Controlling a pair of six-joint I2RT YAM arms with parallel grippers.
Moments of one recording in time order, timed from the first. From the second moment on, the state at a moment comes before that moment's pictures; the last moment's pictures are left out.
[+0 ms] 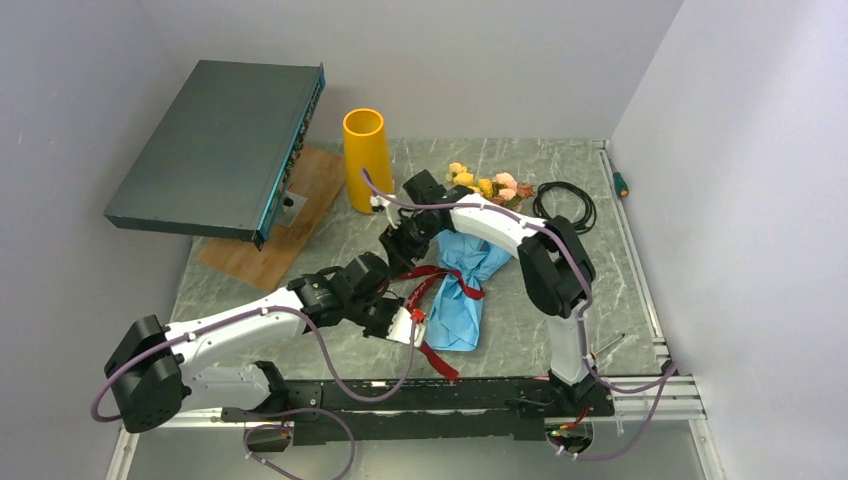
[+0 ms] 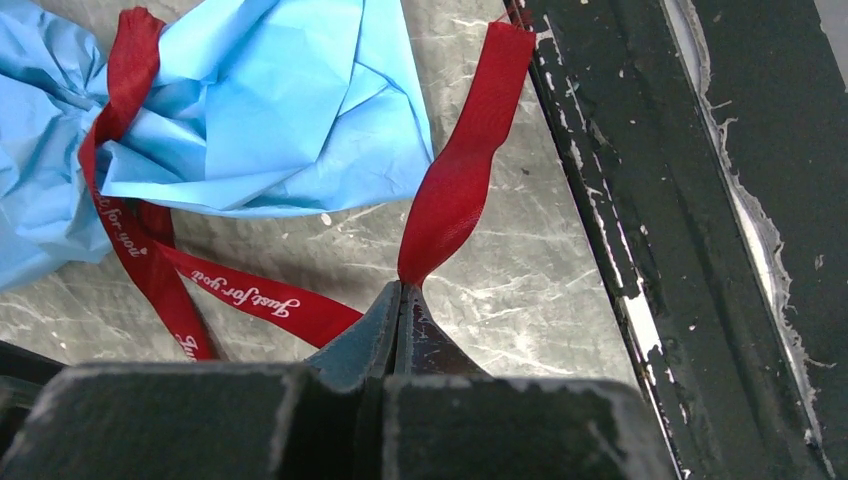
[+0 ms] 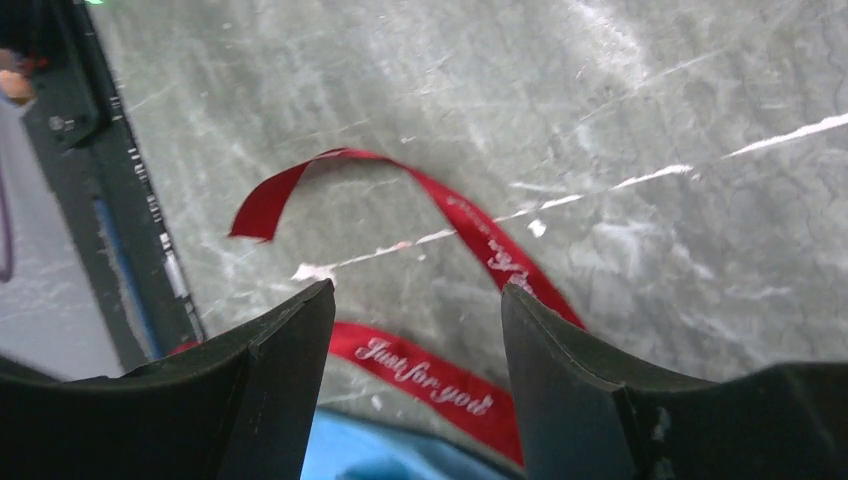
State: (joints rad) left arm -0.94 1.17 0.76 -0.46 0.53 0.89; right arm 0.67 2.01 1.56 -0.66 -0.68 -0.22
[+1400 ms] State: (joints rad) left arm -0.77 1.30 0.79 -0.35 0.49 0.64; right arm 0.32 1.64 1.50 -0.57 -0.80 -0.11
